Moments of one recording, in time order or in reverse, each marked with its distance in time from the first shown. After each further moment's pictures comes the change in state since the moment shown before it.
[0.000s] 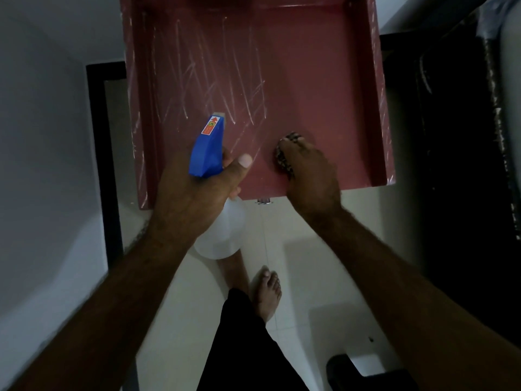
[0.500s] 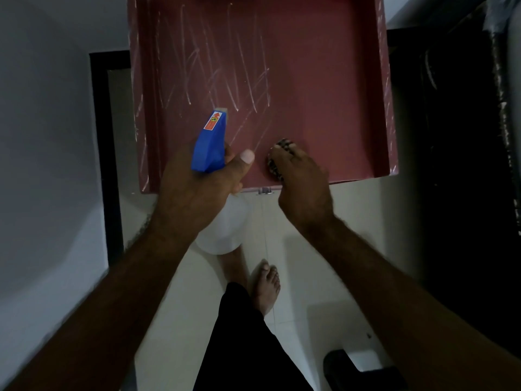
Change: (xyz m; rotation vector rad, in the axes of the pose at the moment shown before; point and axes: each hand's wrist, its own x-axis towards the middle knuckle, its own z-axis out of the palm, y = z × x) left_hand -0.013 -0.014 0.004 -0.026 0.029 0.009; right_hand -0.034 -0.012 0.016 0.012 -0.002 -0.059
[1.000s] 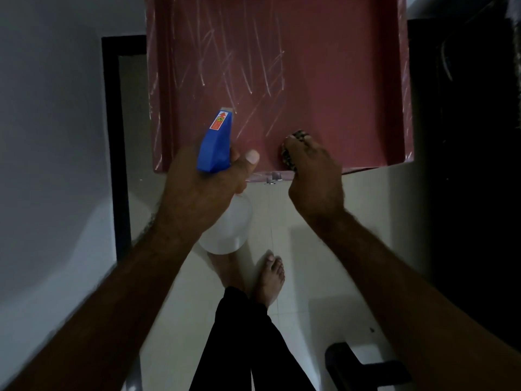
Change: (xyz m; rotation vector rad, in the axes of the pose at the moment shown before) left_hand -0.023 -0.020 -0.013 0.066 -0.024 0.036; right_hand -0.010 0.003 0.015 -0.007 0.032 -0.014
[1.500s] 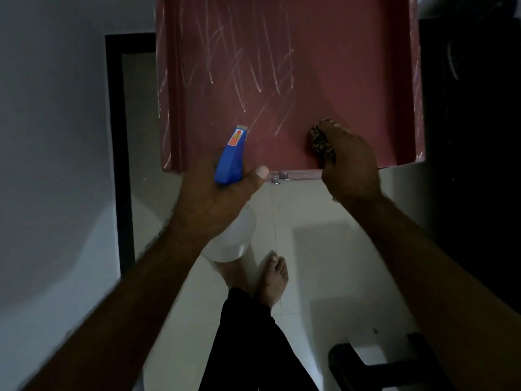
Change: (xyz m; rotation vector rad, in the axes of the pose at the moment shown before) left_hand 0.000 -0.026 0.001 0.014 -0.053 -0.040; right_hand 0.013 0.032 -0.027 0.079 0.085 0.038
